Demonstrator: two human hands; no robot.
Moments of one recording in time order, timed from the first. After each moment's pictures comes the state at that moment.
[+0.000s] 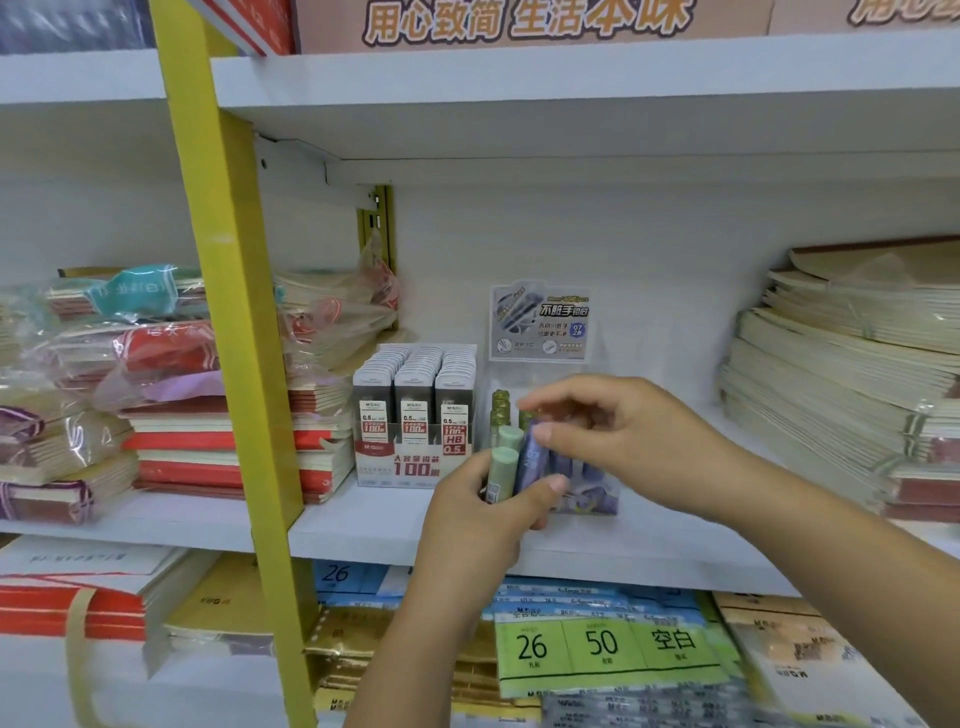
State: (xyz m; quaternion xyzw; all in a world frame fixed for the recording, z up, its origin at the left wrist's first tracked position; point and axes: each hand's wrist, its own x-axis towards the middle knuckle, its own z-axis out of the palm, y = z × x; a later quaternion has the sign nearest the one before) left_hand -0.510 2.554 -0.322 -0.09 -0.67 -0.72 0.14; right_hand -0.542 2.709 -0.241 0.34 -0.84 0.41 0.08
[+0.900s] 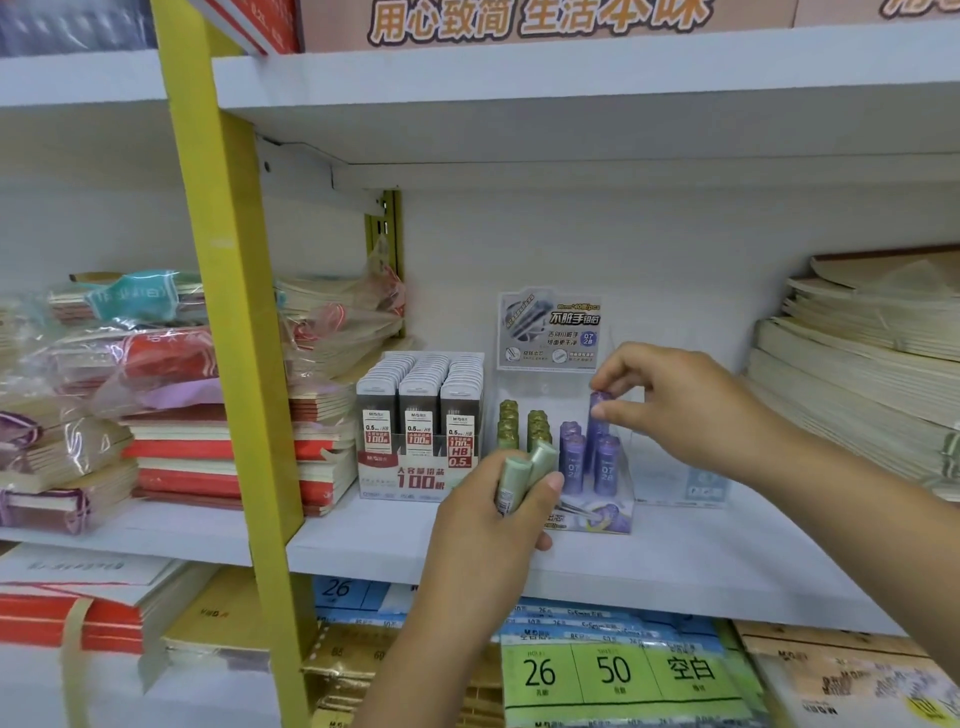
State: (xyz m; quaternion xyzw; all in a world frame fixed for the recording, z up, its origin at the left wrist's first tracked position) left_hand -0.516 2.558 -0.321 -0.07 -0.75 -0.63 0.20; right_hand -0.598 2.738 -0.230 0.25 -0.91 0.25 0.23
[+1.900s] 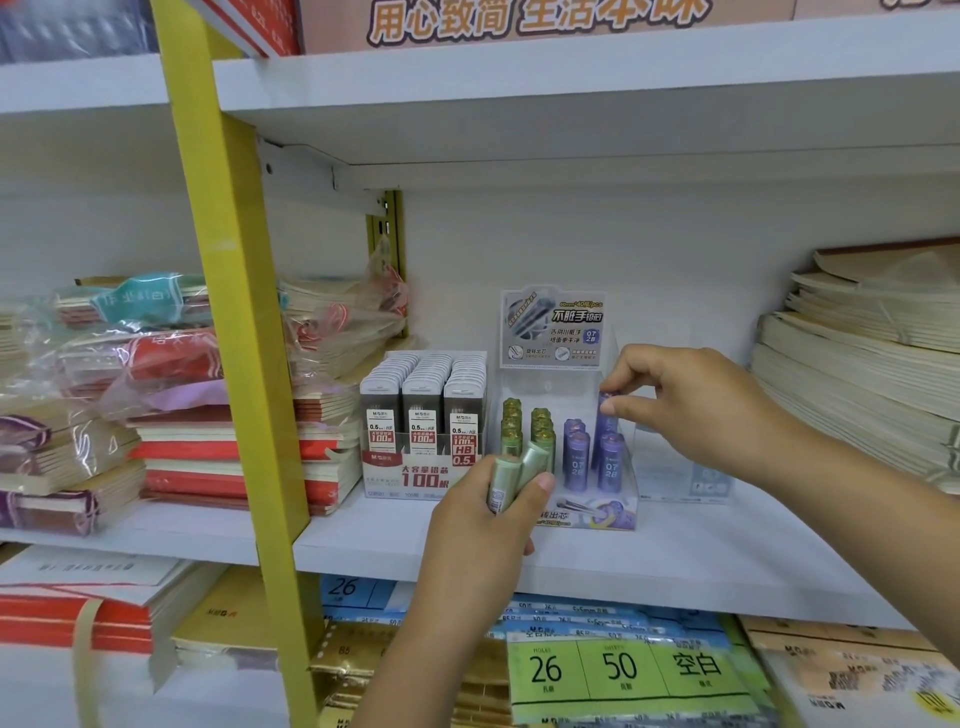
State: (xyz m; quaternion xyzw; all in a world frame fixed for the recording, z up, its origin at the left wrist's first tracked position) left_hand -0.520 2.551 -0.326 -0.04 -0.75 -0.63 0.20; right_hand -0.602 2.745 -0.235 0.25 -0.91 0.22 0.26
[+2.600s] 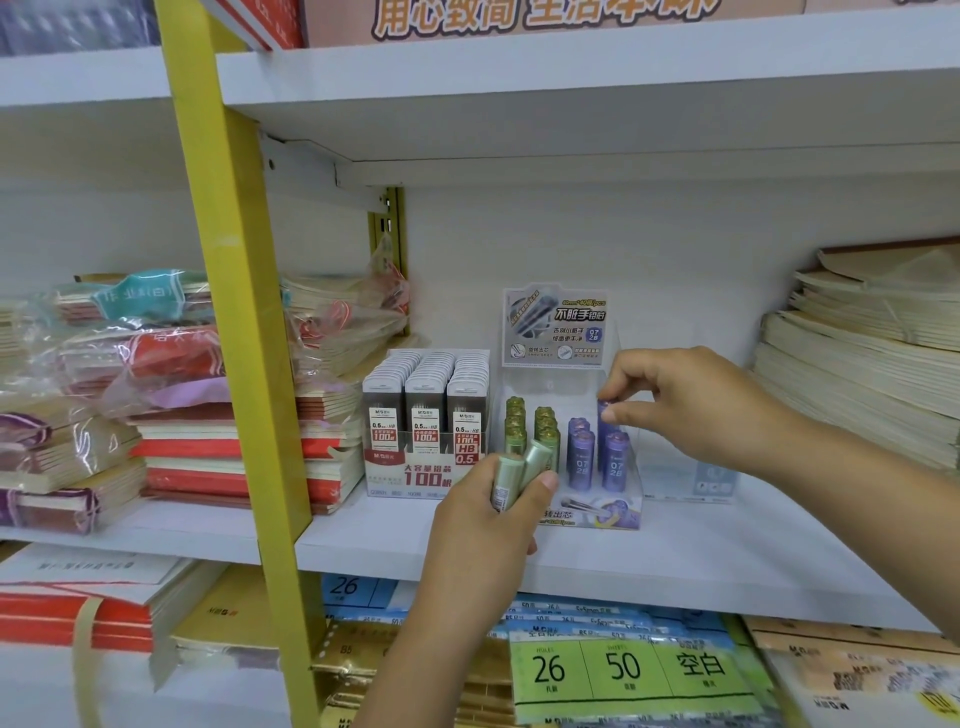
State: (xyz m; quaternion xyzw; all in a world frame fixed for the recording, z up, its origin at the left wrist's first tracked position) left_hand -0.522 2.550 -0.327 -0.04 -0.75 -0.63 0.20; right_hand -0.608 2.745 -0.232 0.29 -0.91 0.19 0.23
